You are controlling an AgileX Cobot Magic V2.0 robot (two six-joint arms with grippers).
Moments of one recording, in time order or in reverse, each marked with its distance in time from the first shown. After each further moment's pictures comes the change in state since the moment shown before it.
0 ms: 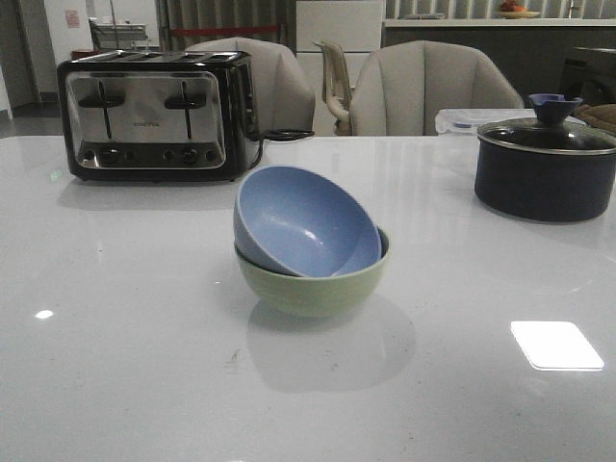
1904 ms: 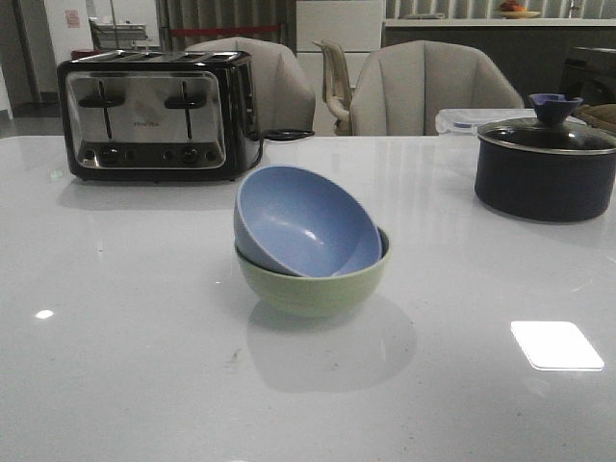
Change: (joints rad) left arm -0.495 0.659 -0.771 -0.002 0.874 0.000; right arm 0.000 0.000 0.000 0.000 0.000 0.000
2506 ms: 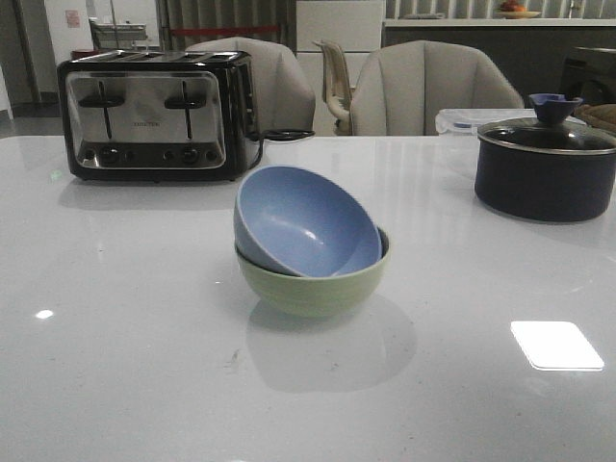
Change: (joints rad) left arm 0.000 0.000 -0.002 0.005 0.023 0.000; right arm 0.000 0.000 0.000 0.000 0.000 0.000
